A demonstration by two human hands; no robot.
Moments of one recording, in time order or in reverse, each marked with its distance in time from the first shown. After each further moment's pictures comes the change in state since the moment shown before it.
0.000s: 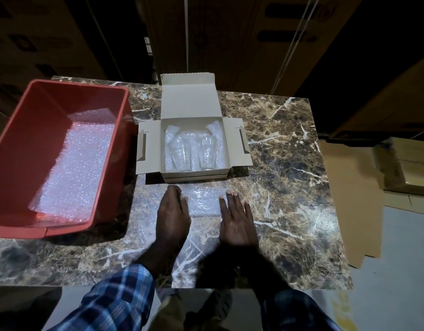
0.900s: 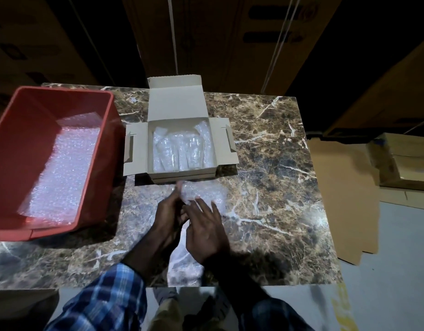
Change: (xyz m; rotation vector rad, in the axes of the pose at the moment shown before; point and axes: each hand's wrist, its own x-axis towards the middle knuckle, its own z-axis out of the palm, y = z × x) left_hand 0.009 0.032 0.002 -1.135 -0.326 -0.847; right_hand -0.007 -0.058 -0.038 0.336 0.085 -0.135
